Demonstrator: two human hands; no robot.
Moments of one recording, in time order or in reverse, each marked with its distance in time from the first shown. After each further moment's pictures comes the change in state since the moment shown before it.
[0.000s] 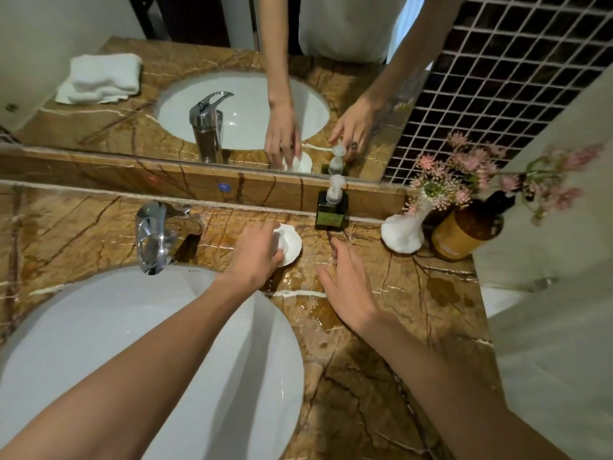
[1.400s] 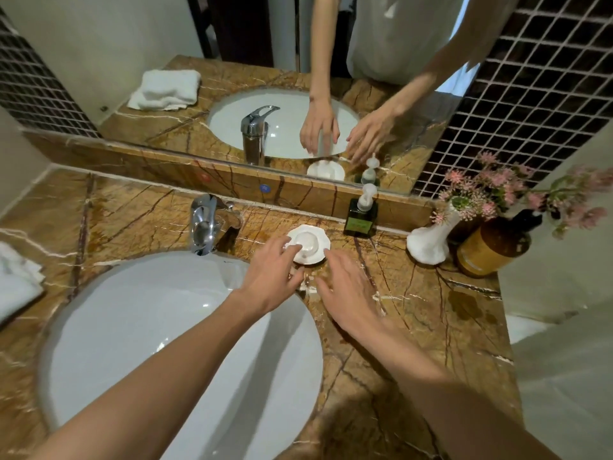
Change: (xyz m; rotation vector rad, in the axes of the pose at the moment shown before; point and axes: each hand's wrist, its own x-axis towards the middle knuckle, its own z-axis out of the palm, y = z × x) left_hand -0.059 0.001 -0.026 0.187 0.017 0.127; right_hand -0.016 -0.031 0.019 -0.146 -0.046 -0.195
